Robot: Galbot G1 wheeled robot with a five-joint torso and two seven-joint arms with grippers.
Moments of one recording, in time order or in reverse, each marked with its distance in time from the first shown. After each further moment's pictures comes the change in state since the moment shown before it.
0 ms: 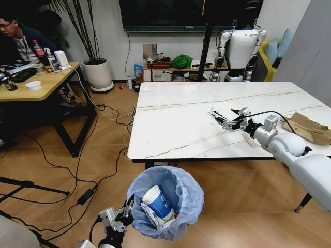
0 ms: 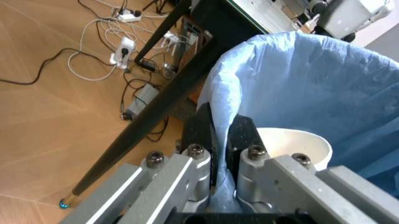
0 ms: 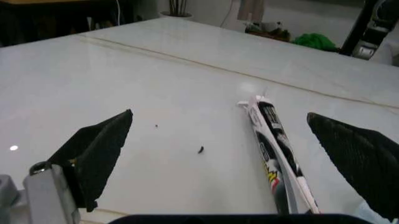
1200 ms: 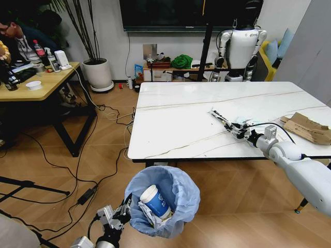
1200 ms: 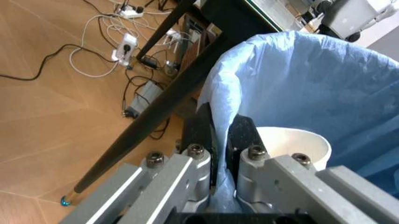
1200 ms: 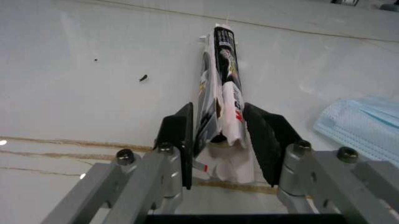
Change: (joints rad) left arm -0.027 0.024 -0.001 0.027 -0.038 0.002 -0.012; right arm 0.013 0.044 -0.011 -0.181 -0.026 0.019 -0.049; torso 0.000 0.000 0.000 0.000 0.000
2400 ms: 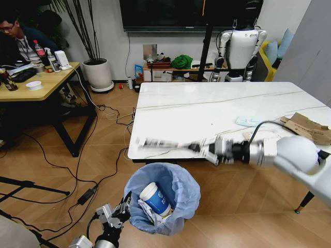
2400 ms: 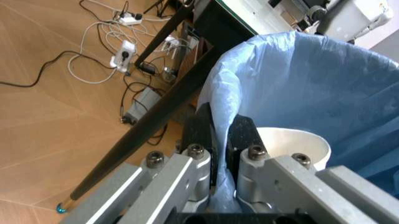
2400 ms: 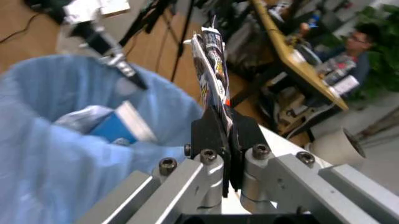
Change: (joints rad) left arm 0.006 -0.010 -0.002 -0.031 0.007 0.000 -0.009; right arm -0.205 -0.387 0.035 0.968 -0.338 0.206 -0.290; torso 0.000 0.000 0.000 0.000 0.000
